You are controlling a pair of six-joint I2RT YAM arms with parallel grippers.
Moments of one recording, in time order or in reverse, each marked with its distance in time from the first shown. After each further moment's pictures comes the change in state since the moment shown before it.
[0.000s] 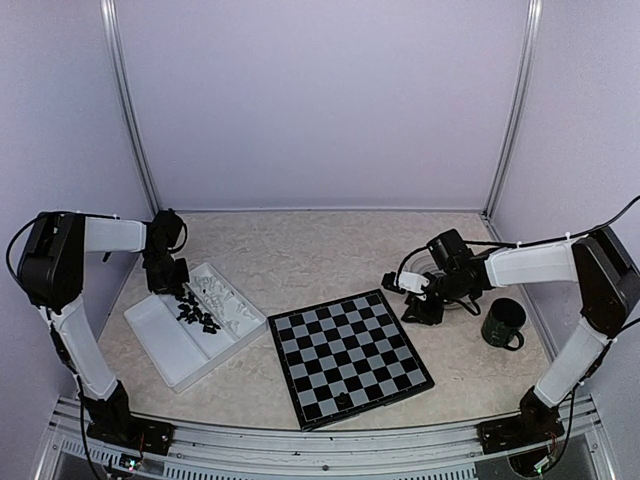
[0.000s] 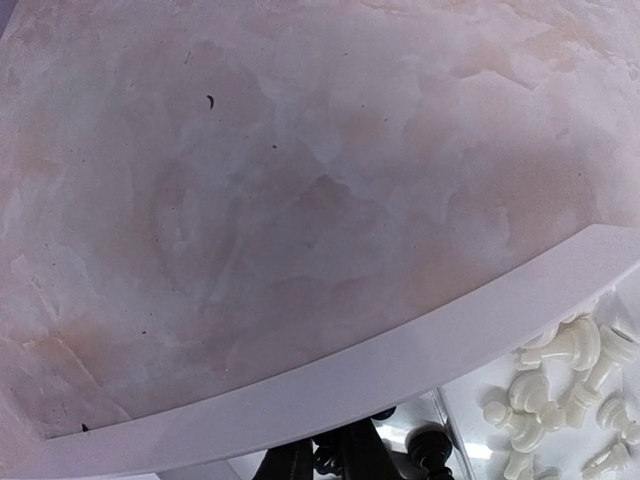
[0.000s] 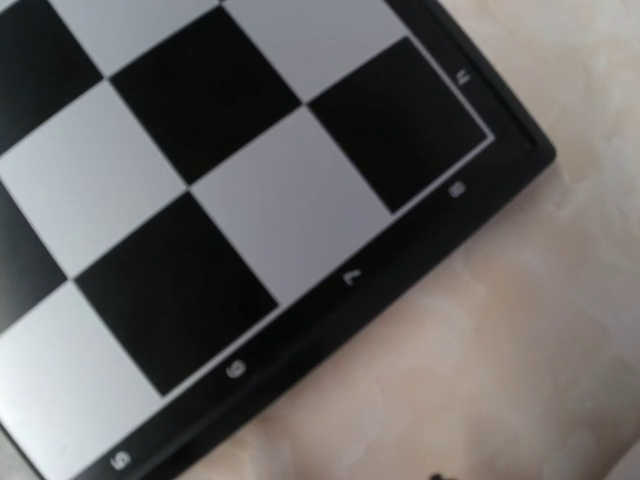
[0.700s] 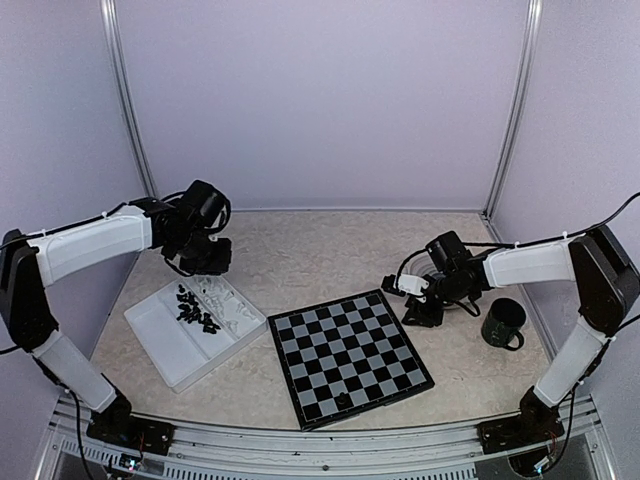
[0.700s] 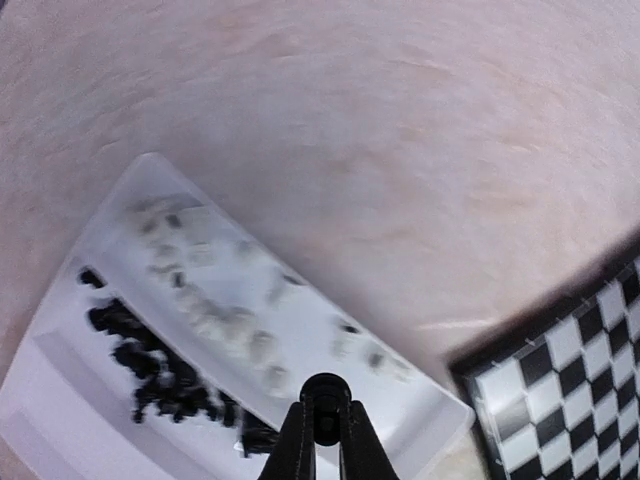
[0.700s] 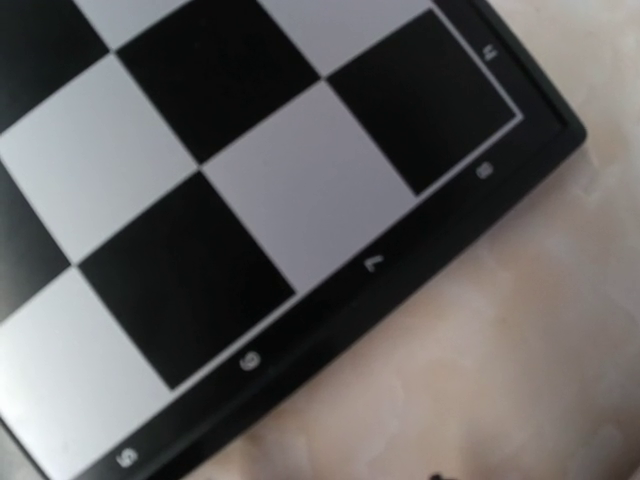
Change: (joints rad) left arm -0.403 -0.262 0.099 -0.151 -0.027 0.034; right arm 0.000 0.016 0.000 -0.011 -0.001 -0.001
